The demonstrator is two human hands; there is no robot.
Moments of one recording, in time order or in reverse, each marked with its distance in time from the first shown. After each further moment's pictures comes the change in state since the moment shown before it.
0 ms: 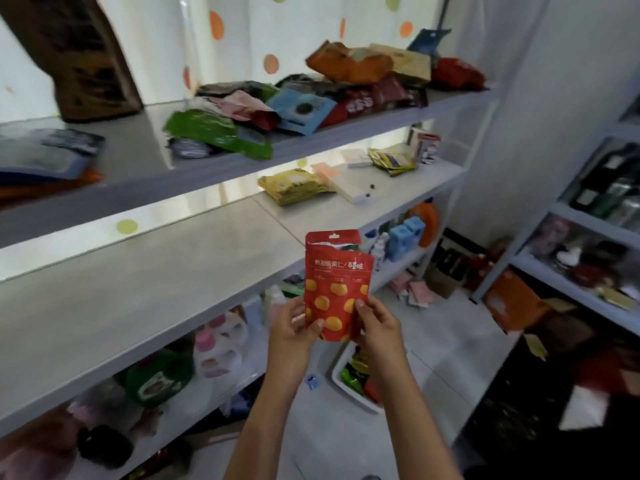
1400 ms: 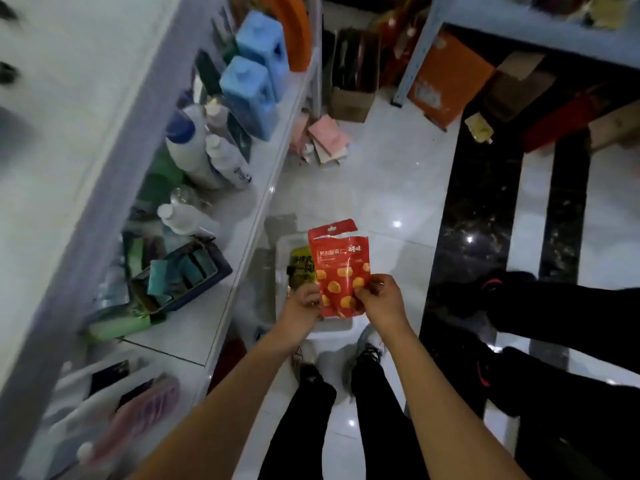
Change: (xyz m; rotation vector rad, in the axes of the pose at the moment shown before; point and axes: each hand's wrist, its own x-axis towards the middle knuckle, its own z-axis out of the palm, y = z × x) left_hand 0.378 -0.385 0.332 0.474 -0.792 -0.896; right_hand 0.448 0.248 -0.289 -0.244 0.607 0.607
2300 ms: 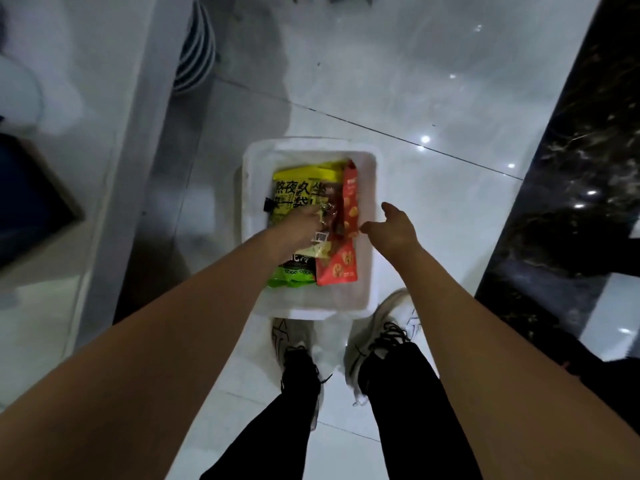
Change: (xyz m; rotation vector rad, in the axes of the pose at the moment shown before) left_hand 0.362 -0.147 -0.003 0.207 0.015 -0.258; right_hand 0.293 0.163 0.090 -0.387 -0.146 0.124
